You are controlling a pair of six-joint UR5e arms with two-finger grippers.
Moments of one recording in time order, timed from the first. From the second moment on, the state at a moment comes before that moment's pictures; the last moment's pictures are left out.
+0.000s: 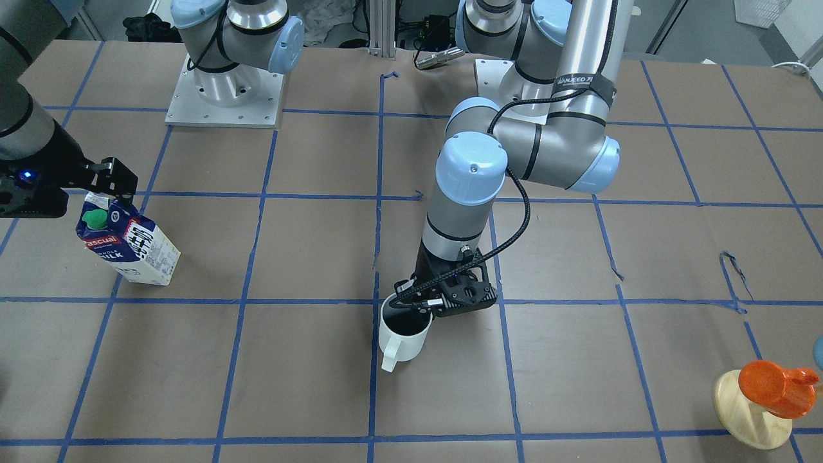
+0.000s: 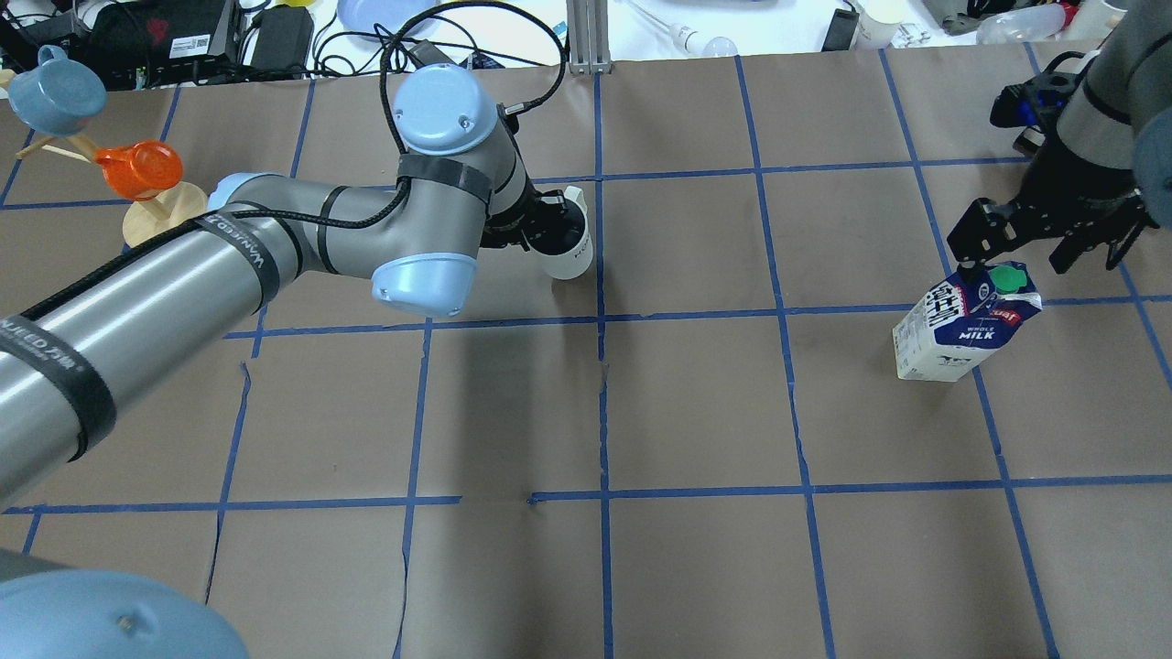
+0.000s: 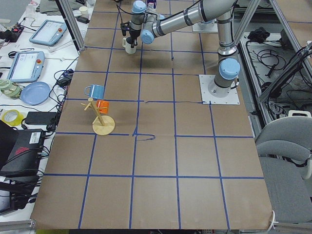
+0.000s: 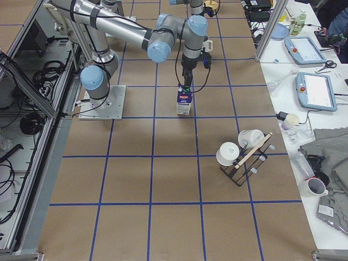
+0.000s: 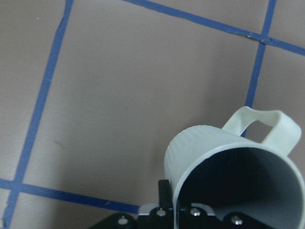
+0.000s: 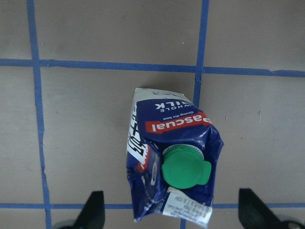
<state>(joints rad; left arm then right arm) -1.81 -2.01 -1.70 -0.75 1.55 -0.53 1.24 -1.53 1.82 -1.78 -1.66 -0.38</state>
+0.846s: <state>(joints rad) -1.83 -2.10 -1.61 -0.71 1.54 -0.57 1.21 -1.48 1.87 -1.86 -1.62 -0.39</state>
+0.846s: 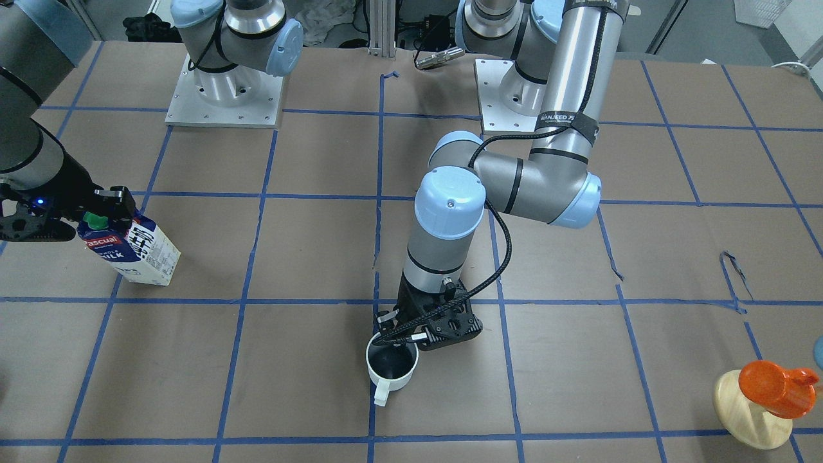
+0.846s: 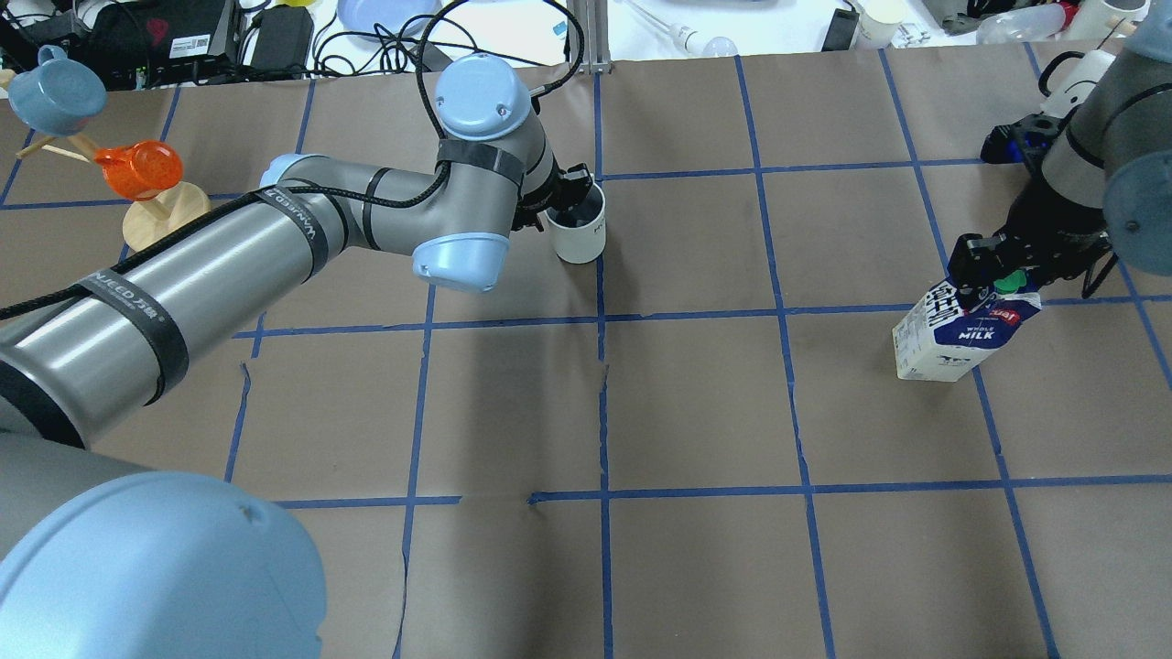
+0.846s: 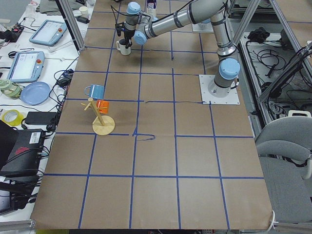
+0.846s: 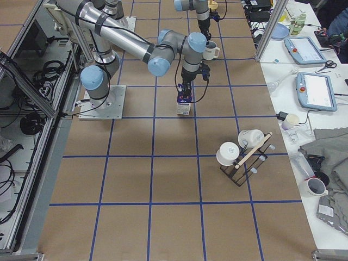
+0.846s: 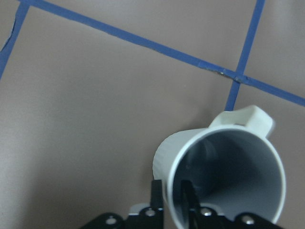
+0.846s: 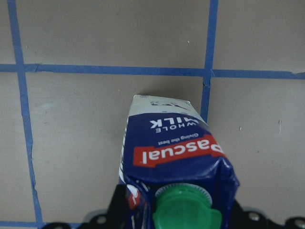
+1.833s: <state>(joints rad) -1.49 -1.83 -1.58 -1.08 1.52 0.01 1.47 -1.33 1.57 -1.84 -1.53 -0.15</state>
